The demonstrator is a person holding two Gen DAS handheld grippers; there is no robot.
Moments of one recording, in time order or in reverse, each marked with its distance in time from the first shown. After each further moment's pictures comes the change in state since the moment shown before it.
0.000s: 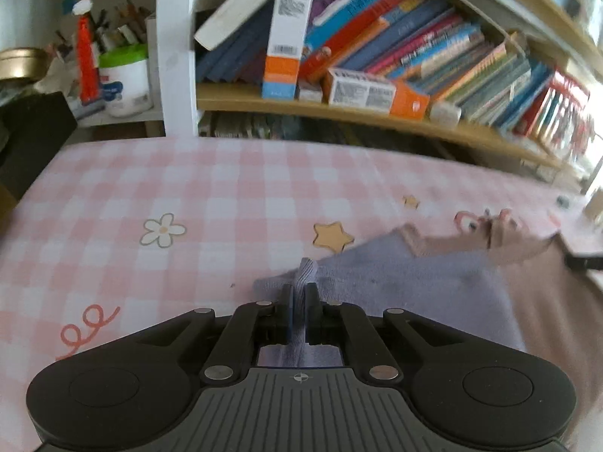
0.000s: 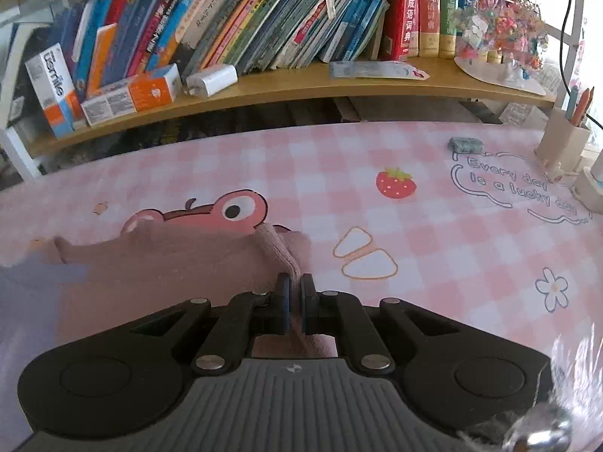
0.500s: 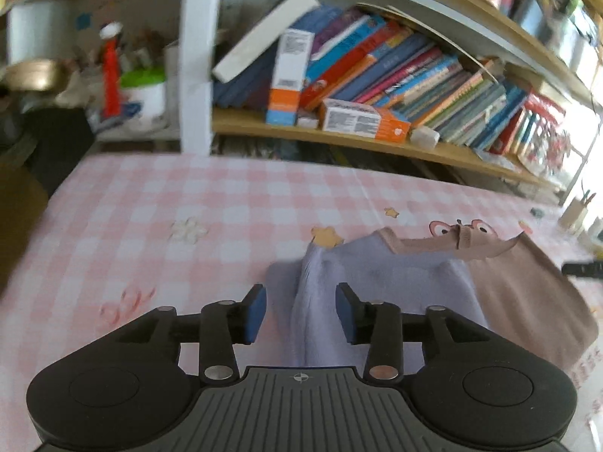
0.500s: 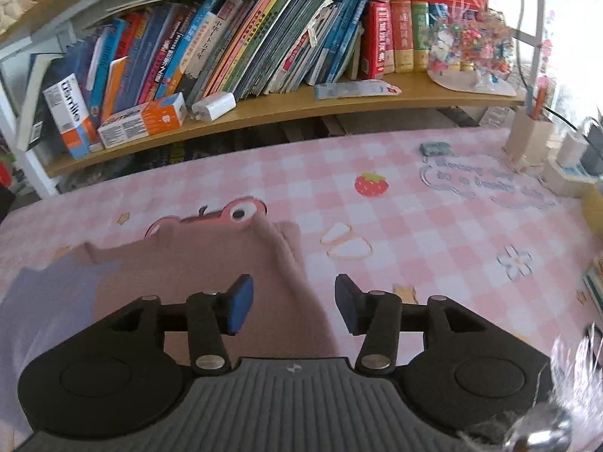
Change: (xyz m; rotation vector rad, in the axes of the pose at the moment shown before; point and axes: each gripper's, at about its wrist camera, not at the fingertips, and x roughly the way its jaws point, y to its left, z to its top) left arm -0.067 0.018 -0.020 -0.040 -0.060 -0.045; right arm -0.070 -0.006 -0.026 0.038 -0.052 0.009
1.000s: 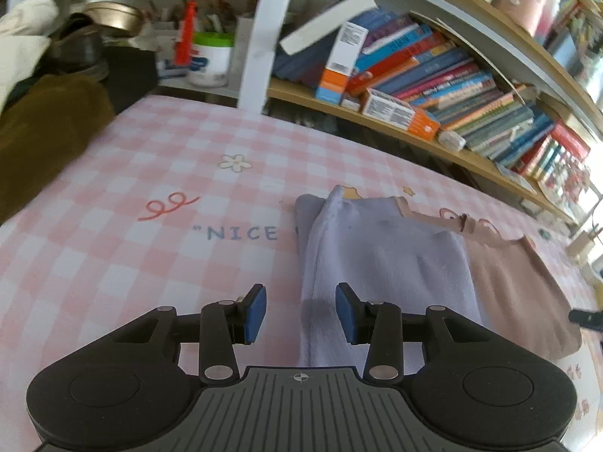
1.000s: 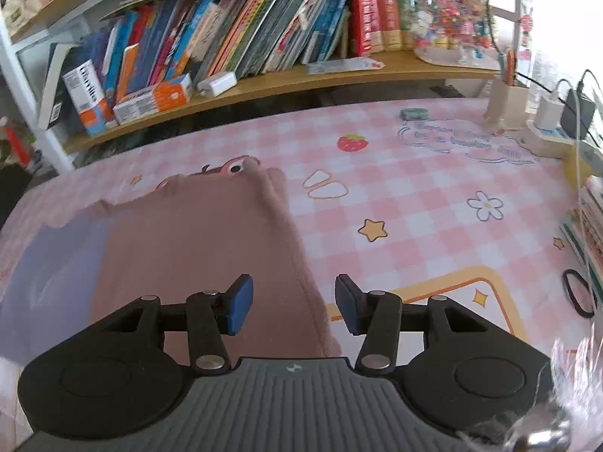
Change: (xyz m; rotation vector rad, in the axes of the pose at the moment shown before) left arm -0.047 -0.008 -0.047 -0.198 -0.001 0.088; right arm -0.029 -0.027 -0.040 -0.007 0.045 0.050
